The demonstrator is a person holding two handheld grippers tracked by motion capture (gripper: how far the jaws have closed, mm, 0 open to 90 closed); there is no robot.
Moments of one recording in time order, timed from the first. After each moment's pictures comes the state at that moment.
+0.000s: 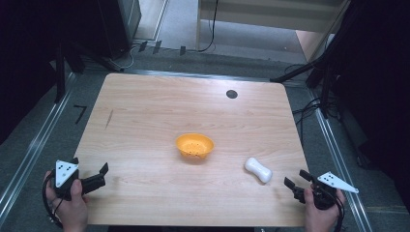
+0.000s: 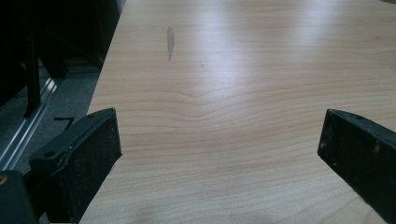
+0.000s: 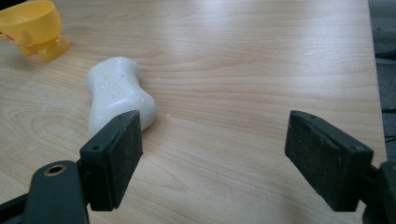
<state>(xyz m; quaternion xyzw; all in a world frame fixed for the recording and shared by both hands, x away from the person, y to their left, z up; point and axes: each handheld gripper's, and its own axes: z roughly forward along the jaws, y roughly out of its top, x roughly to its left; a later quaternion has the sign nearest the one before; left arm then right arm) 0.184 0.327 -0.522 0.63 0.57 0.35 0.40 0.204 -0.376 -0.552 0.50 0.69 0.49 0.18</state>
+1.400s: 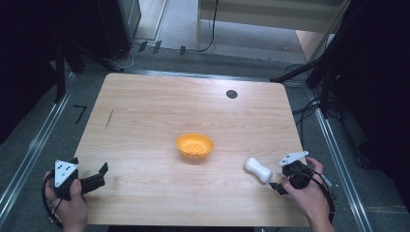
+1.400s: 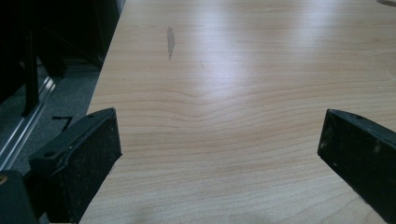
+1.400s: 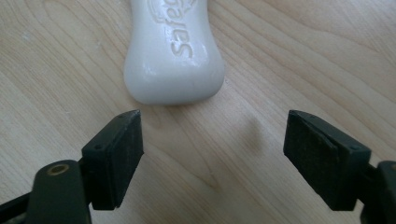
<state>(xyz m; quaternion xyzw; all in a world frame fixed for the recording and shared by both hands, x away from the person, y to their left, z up) 0.184 0.328 -0.522 0.63 0.57 0.35 0.40 0.259 -0.304 -0.507 0.37 0.91 0.19 0.09</state>
